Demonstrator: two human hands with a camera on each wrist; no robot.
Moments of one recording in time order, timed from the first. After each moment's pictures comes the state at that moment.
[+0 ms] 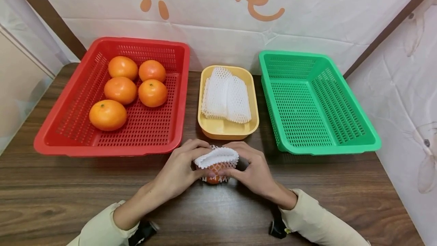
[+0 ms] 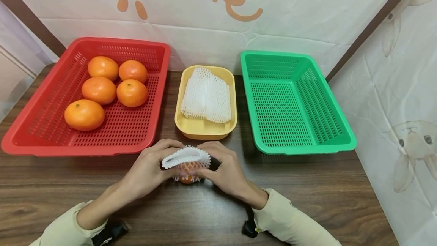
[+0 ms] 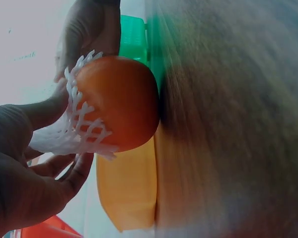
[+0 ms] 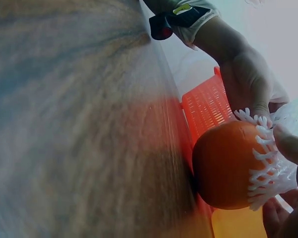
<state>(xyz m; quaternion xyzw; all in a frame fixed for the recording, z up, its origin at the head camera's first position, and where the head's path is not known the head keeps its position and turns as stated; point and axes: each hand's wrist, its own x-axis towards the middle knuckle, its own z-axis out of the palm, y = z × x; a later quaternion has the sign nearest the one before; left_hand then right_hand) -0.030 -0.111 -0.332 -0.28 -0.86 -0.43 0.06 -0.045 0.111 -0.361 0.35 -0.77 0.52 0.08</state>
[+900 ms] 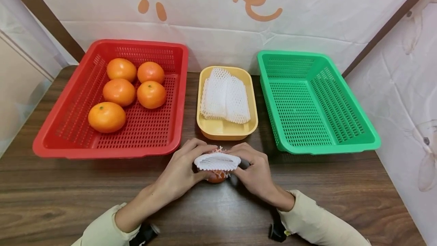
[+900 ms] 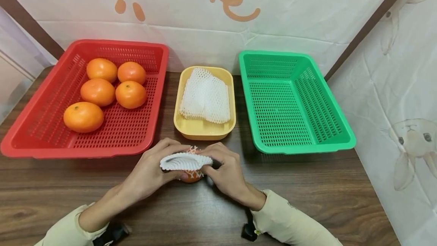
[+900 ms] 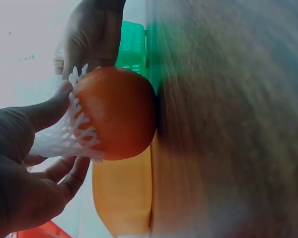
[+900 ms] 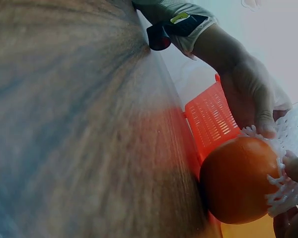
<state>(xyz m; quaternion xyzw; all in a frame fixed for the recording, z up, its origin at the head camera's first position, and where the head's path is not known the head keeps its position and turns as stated) -0.028 -0.109 -0.338 -0.27 -0.85 -0.44 0.07 -0.042 0.109 -0.366 0.32 -0.77 0.54 0.14</state>
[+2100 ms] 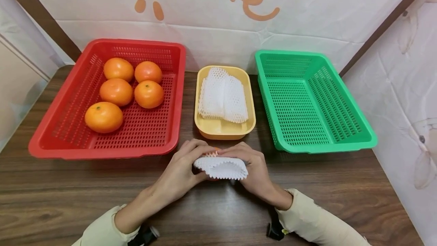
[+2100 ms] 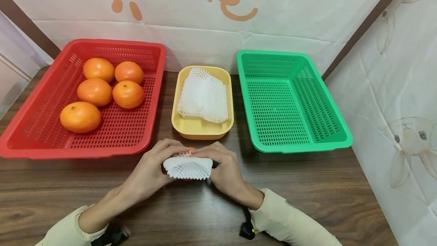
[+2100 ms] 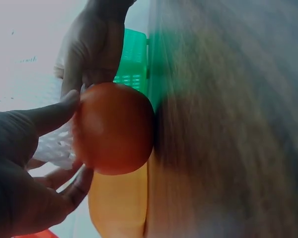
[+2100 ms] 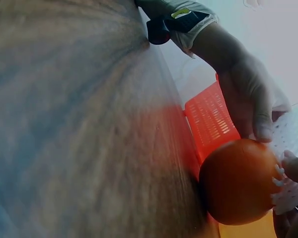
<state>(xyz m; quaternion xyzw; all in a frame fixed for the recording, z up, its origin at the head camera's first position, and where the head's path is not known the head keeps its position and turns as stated) -0.028 -0.106 -0.345 -0.29 -0.84 -0.44 0.09 -0.046 0.108 -0.366 0.36 -0.75 0.53 0.16</state>
